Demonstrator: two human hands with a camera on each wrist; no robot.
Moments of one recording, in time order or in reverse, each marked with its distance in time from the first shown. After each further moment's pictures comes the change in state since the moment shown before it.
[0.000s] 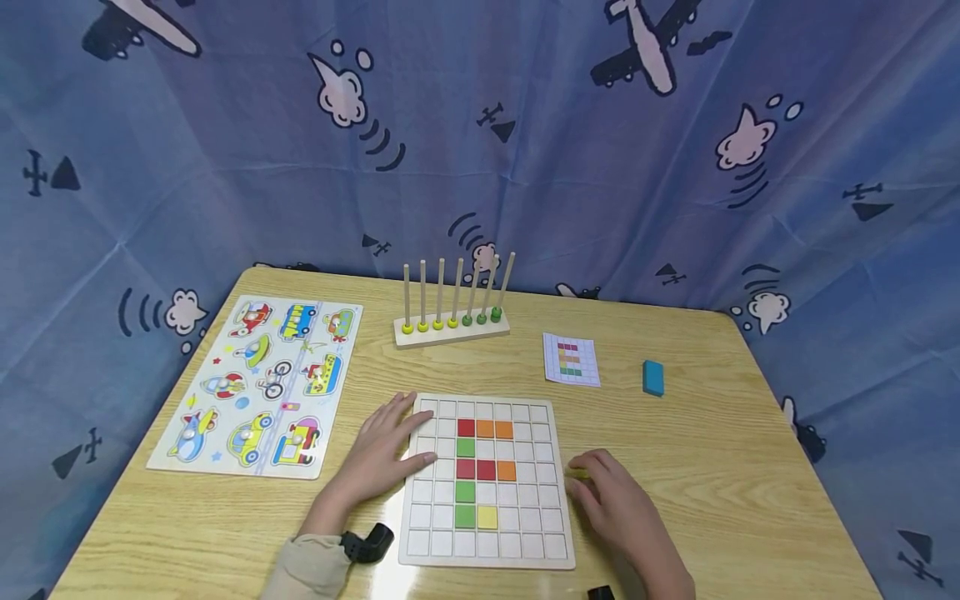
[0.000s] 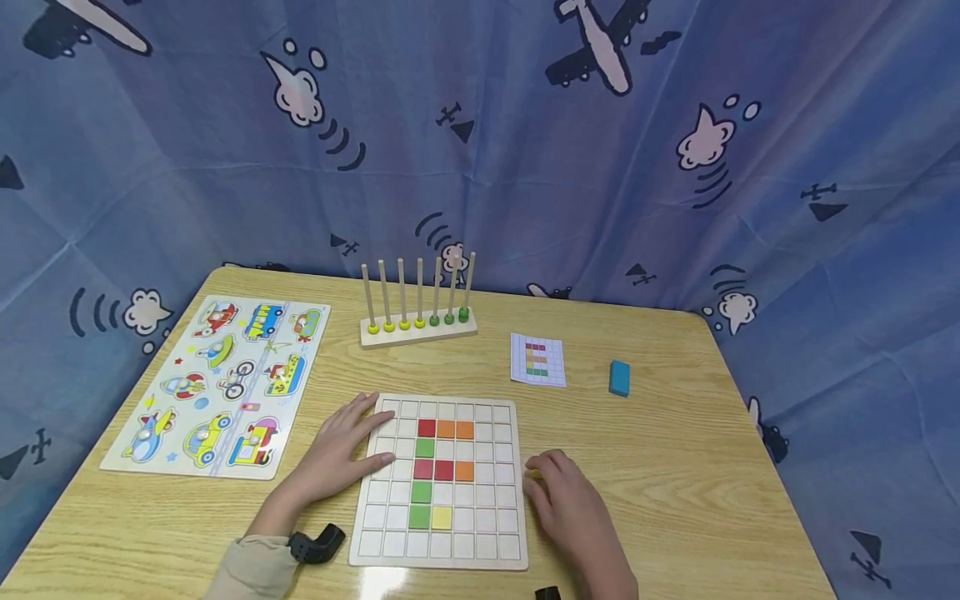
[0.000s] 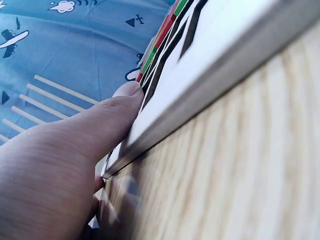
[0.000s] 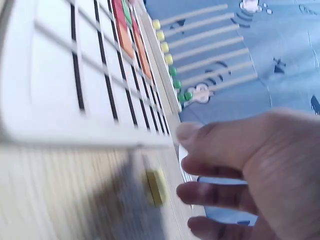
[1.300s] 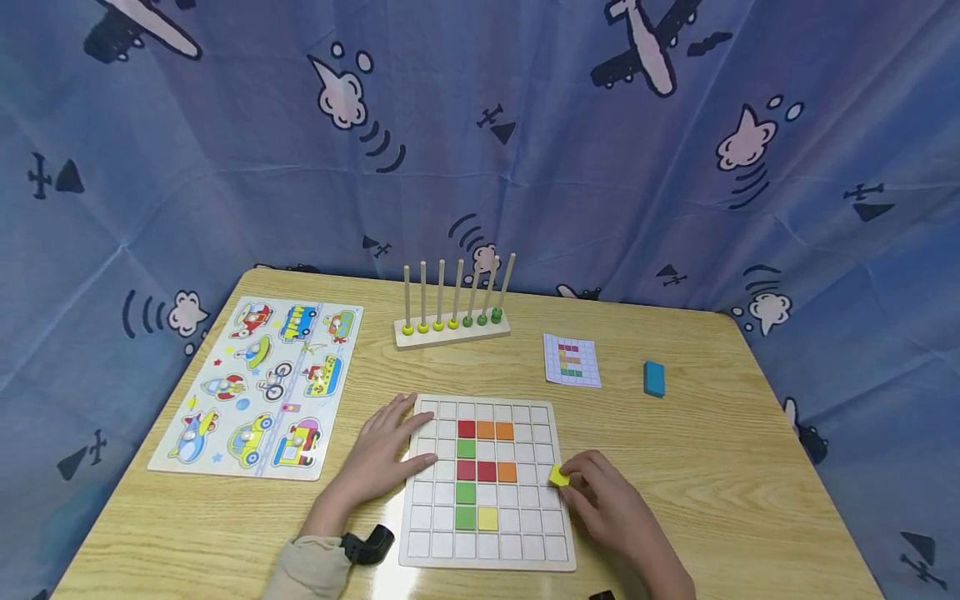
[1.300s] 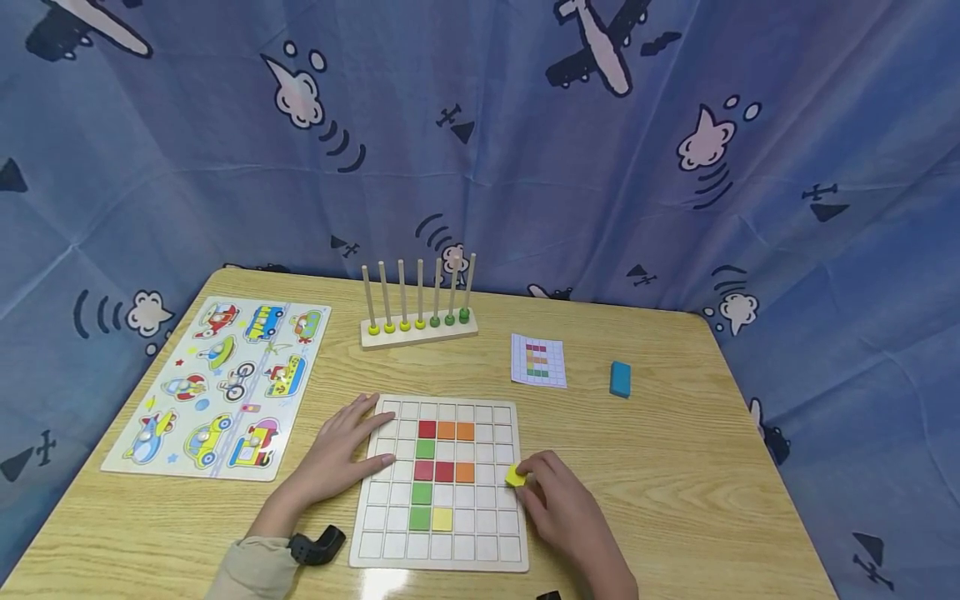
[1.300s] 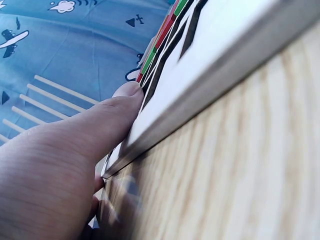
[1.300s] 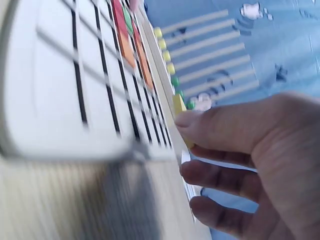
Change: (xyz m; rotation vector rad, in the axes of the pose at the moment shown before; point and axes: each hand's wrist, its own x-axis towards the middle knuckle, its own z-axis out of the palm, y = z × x) left_hand 0.001 -0.004 0.003 -0.009 0.010 -0.011; right_hand -0.001 -0.001 0.000 0.124 0.004 -0.086
